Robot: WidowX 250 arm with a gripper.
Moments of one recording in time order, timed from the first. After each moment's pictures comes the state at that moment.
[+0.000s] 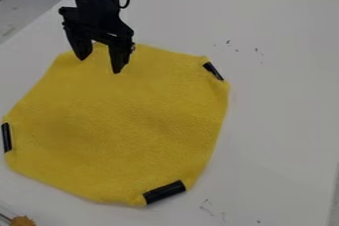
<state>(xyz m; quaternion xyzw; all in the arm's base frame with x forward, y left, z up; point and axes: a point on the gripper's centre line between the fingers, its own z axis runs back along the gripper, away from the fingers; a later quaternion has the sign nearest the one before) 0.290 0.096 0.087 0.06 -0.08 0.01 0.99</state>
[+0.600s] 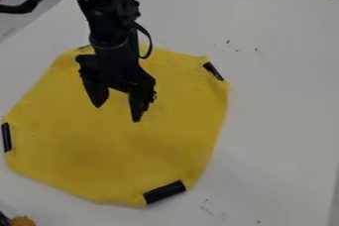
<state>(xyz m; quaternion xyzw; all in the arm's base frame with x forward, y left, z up) 0.248 0.037 0.056 0.03 -0.07 0.01 1.00</state>
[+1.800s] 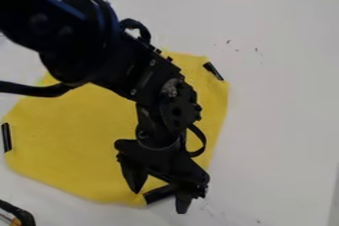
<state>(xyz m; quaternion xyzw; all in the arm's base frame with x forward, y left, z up) 0.188 -0.057 0.021 0.00 -0.05 0.01 1.00</state>
